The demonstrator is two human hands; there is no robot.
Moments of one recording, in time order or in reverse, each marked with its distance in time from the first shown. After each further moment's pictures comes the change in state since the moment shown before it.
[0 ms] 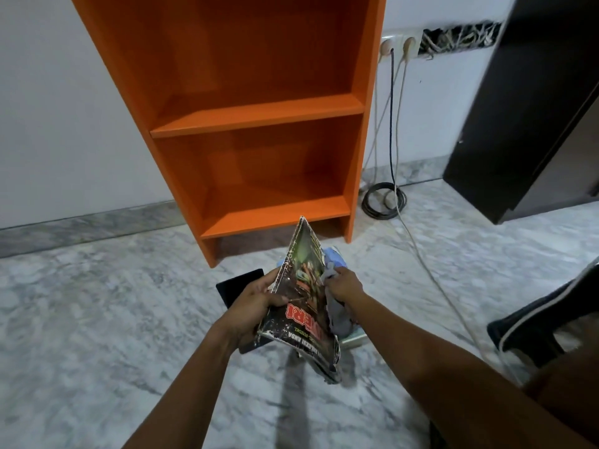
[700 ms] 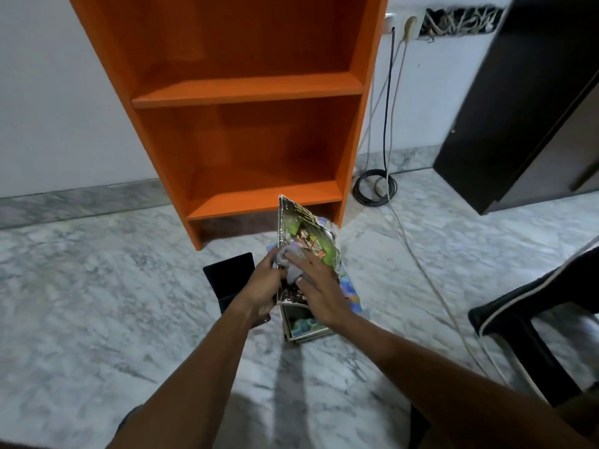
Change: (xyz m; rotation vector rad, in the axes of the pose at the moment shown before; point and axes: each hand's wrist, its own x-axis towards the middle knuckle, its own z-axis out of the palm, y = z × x) left_hand 0.060 -0.025 0.018 -0.091 0.144 0.009; right_hand -0.058 0.016 0.026 -0.065 -0.022 -0.794
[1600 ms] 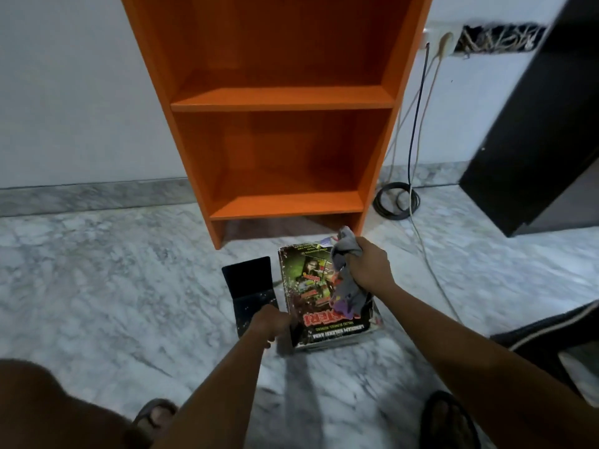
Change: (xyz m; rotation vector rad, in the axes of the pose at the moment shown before) left_hand -0.002 -0.052 -0.036 0.787 0.186 -0.421; right_hand 0.060 0.007 -0.071 -0.359 0.140 0.323
